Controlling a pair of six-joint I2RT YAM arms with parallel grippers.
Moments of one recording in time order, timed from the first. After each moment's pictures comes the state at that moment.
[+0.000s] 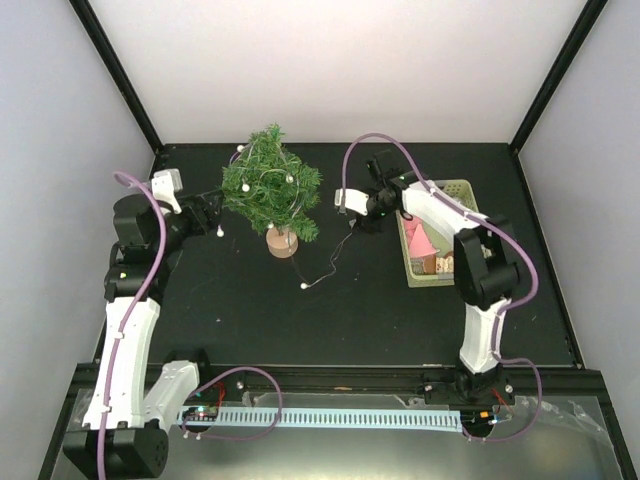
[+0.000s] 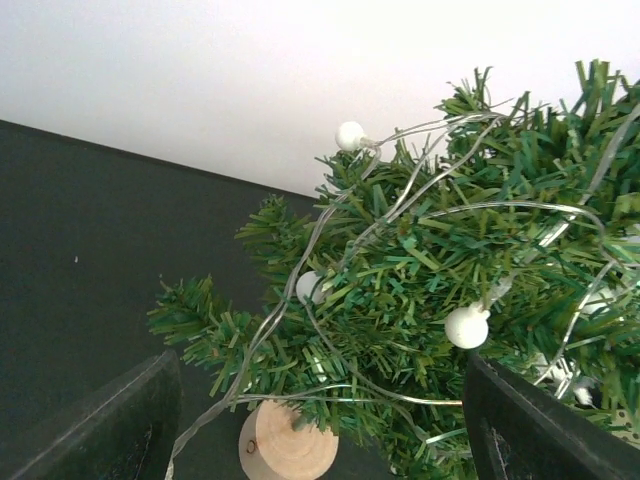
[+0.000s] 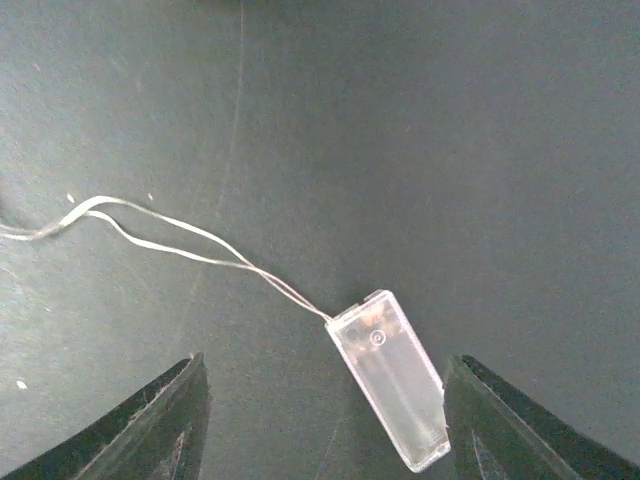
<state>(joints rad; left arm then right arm) 0.08 0.84 0.91 -0.38 0.39 -0.37 0.45 1.92 1.51 -0.69 -0.33 -0.99</state>
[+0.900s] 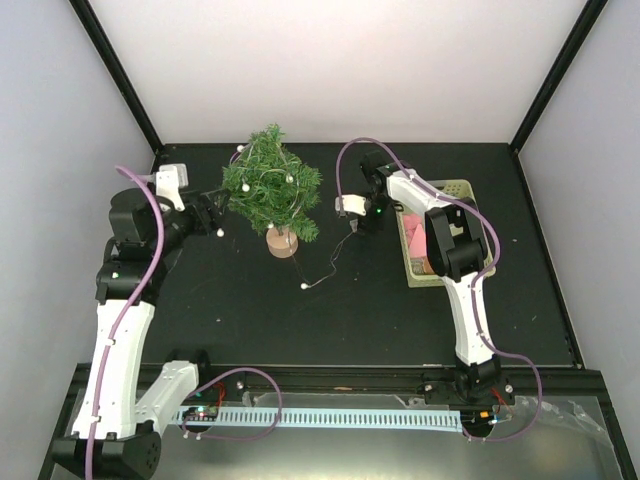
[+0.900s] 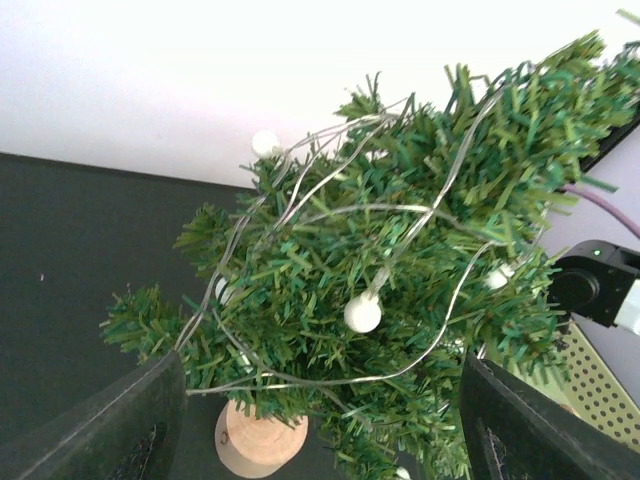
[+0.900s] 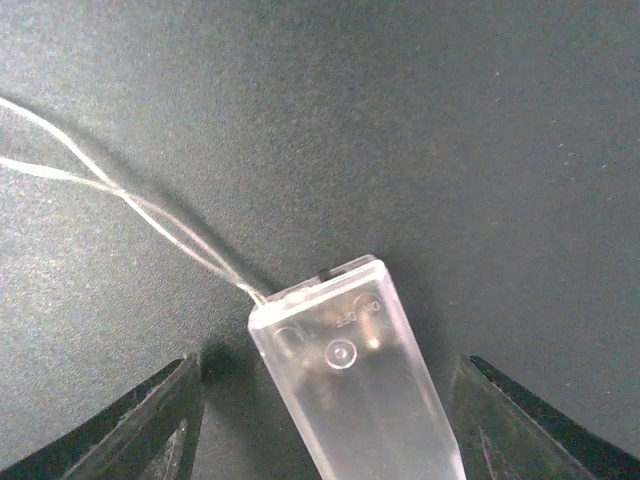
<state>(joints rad) 0.00 0.84 1.03 -0.51 0.40 -0.32 0.40 2.32 1.88 -0.94 -0.24 -1.12</state>
